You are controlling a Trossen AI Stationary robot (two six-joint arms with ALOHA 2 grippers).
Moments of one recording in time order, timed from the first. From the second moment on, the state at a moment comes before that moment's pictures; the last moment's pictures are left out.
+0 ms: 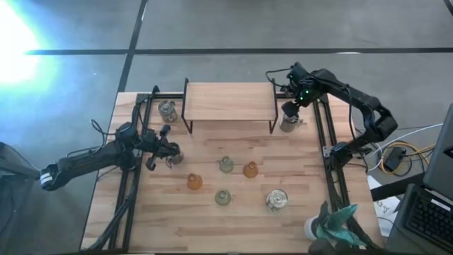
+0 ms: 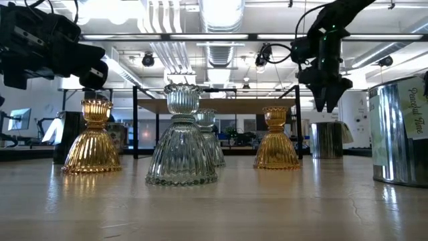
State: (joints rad) left arm 0.50 0.36 0.01 0.35 0.77 -0.12; right arm -0.89 1.48 1.21 -1.11 0.05 0.07
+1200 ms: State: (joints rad) left arm 0.50 0.36 0.01 0.35 0.77 -0.12; right arm -0.89 1.45 1.01 -1.00 0.02 0.18
